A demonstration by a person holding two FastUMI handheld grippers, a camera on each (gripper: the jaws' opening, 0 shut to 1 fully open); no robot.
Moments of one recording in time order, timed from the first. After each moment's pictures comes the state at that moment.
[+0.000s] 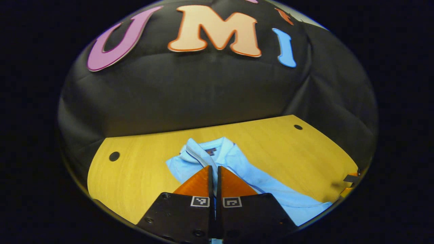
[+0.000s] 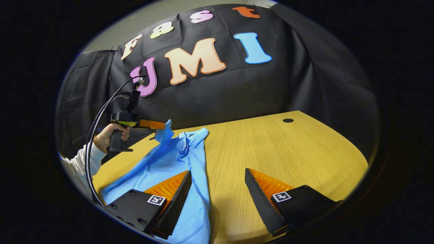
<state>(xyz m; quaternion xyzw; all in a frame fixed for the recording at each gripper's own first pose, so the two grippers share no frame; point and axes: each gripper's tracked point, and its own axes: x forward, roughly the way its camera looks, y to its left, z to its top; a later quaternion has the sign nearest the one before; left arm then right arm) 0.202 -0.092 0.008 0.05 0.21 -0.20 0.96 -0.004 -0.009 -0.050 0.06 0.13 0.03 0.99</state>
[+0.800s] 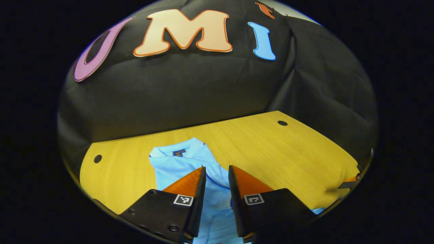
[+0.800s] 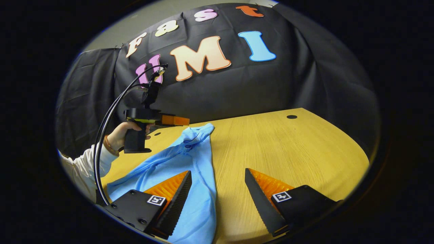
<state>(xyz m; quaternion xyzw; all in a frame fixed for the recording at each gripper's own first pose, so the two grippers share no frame) 0.176 -0.114 0.003 0.09 0.17 -0.18 0.96 -0.025 0.014 -0.058 0.05 0.15 0.07 0.99</state>
